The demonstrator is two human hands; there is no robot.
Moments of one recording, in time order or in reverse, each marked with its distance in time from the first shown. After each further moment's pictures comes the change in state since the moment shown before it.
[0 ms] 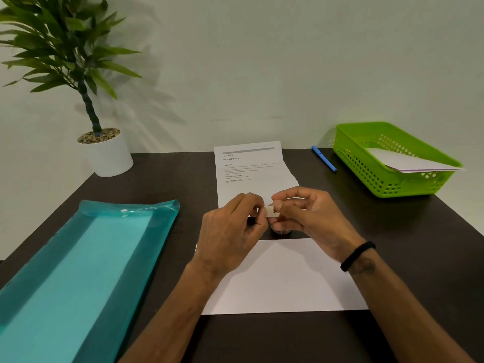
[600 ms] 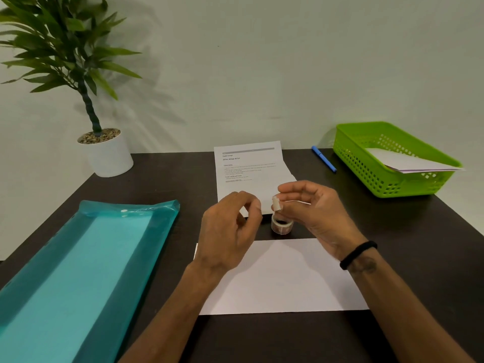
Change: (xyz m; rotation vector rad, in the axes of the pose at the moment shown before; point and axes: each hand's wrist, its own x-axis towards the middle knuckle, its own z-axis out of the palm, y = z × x) left_hand 0.003 0.005 -0.001 -0.164 0.039 -0.206; right_hand 0.004 0.002 -0.003 -0.040 0.107 -0.079
